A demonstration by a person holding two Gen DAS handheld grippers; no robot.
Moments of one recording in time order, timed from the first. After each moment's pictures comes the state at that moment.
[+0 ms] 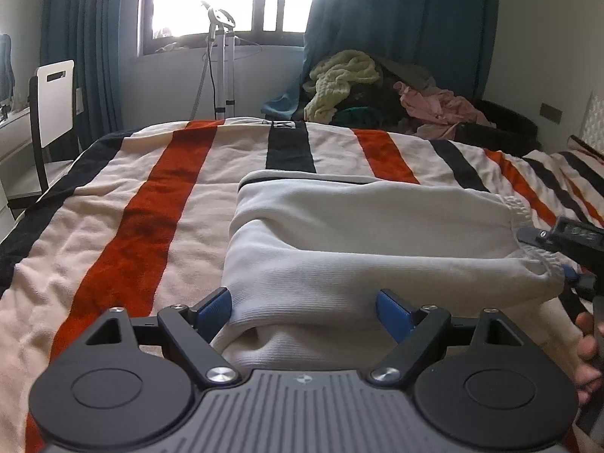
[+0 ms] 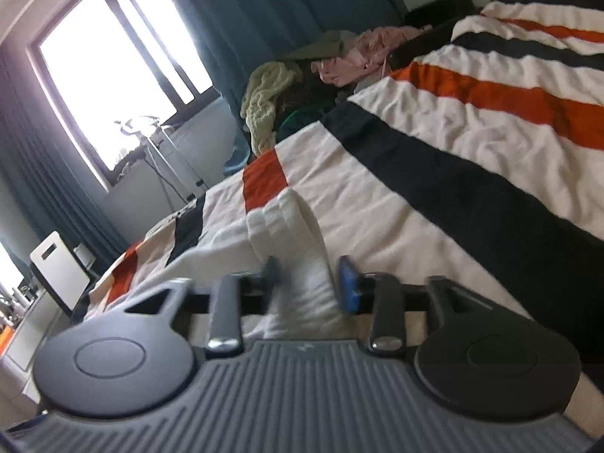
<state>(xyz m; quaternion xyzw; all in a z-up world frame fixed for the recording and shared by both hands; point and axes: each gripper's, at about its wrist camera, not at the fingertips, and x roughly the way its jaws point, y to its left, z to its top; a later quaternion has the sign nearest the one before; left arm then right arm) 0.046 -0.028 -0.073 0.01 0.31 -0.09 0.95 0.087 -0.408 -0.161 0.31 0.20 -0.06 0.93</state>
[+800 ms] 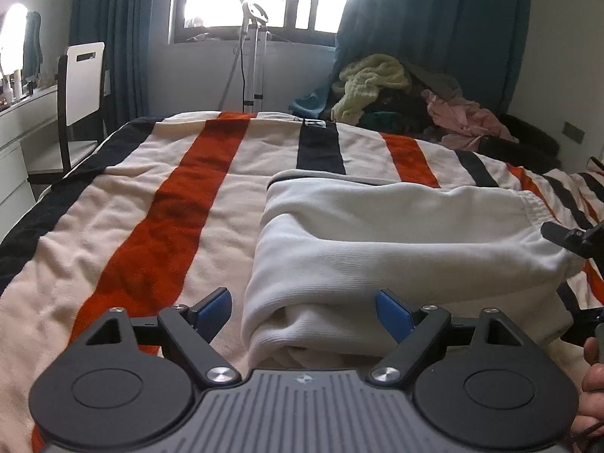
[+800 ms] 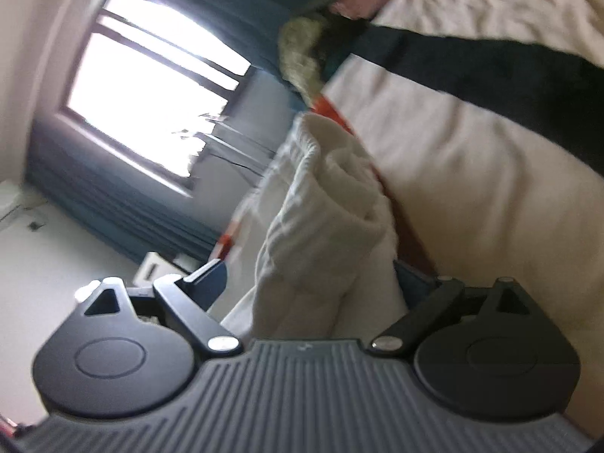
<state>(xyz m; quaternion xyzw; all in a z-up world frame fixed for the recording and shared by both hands) 0.036 -0.011 -0.068 -0.03 0.32 -0.05 0.95 0.081 -0.412 -0.183 0.48 0.20 0.08 0.85</state>
